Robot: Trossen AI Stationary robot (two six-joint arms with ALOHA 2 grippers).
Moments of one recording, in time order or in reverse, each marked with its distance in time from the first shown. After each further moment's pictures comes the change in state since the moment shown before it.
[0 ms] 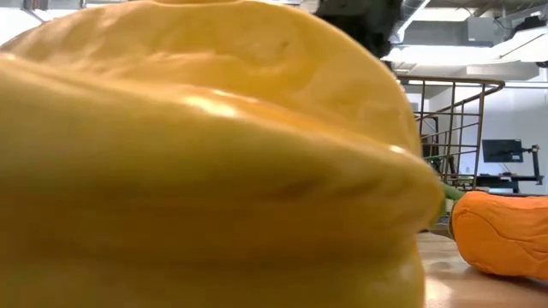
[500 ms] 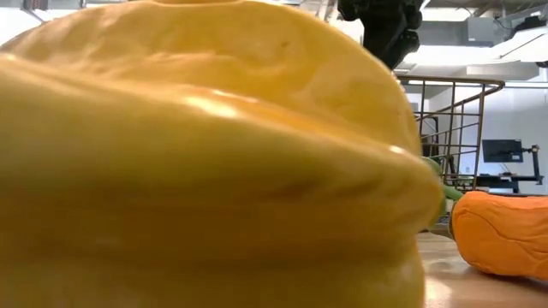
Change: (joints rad) left arm 0.000 0.000 0.000 0.000 0.000 0.000; right arm 0.029 -0.137 0.000 -0.125 0.100 -0.006
